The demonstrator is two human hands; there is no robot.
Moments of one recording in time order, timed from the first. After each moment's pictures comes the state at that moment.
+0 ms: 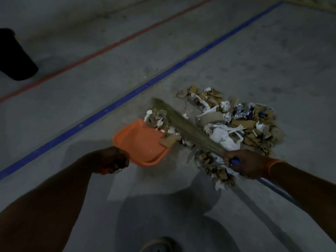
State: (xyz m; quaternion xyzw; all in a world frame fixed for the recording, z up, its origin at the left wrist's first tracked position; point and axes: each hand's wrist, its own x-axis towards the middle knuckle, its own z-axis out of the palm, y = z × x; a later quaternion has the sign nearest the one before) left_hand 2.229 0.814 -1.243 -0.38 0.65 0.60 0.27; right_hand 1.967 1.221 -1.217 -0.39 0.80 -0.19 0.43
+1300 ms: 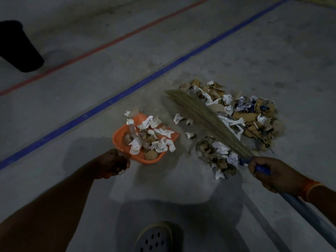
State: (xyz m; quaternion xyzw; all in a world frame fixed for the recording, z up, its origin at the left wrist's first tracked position) left_hand 2.278 0.857 -1.252 -0.39 0.65 0.62 0.19; right_hand 2.002 1.315 -1.235 -0.26 0.79 -0.36 0.43
